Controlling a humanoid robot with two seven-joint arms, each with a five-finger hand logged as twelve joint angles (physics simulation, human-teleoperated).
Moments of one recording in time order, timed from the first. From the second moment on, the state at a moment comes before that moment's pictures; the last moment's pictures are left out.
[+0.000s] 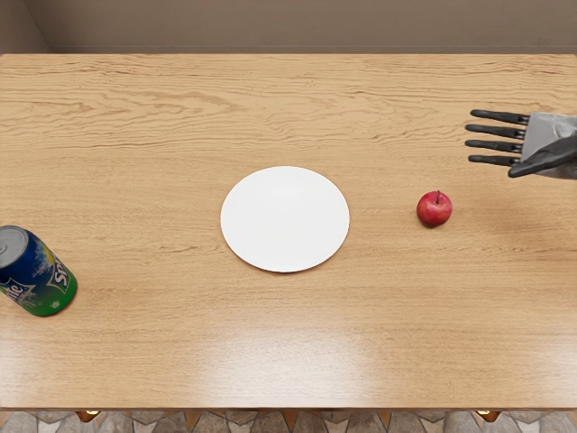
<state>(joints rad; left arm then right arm) -0.05 0.00 -0.05 -0.23 0.02 0.06 -0.01 0.76 -0.87 0.78 1.00 0.17 0.61 -0.59</state>
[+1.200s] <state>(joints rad) -0.06 0.00 -0.05 -0.23 0.02 0.06 -0.01 0.76 -0.60 0.49 1.52 -1.04 -0.47 -0.61</state>
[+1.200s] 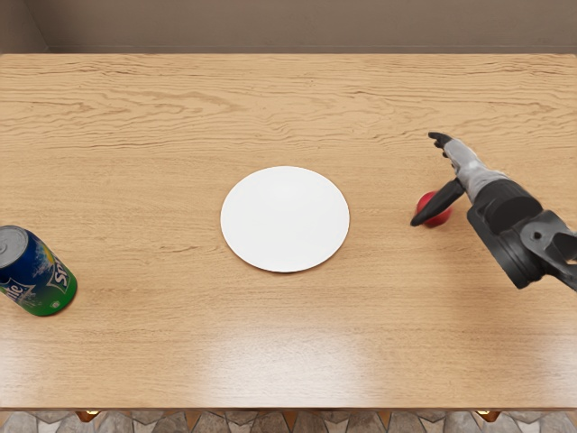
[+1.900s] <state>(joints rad) -0.06 0.00 -0.05 -0.23 0.02 0.06 -0.01 0.71 -0.56 0.44 1.43 -1.05 -0.61 -0.61</state>
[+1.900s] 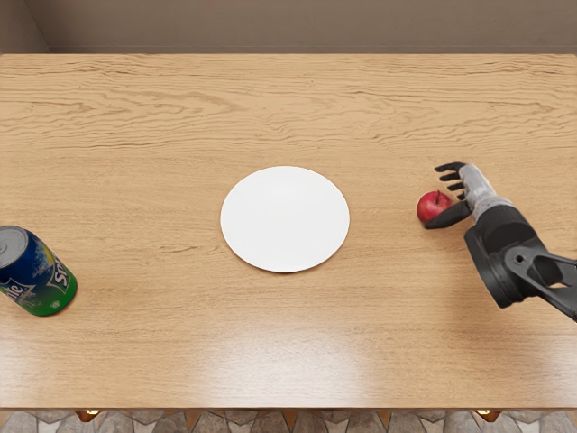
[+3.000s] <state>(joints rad) -0.06 0.00 -0.05 -0.23 0.02 0.06 -0.01 0.76 -0.45 0.57 1.56 -1.03 -0.51 -0.61</state>
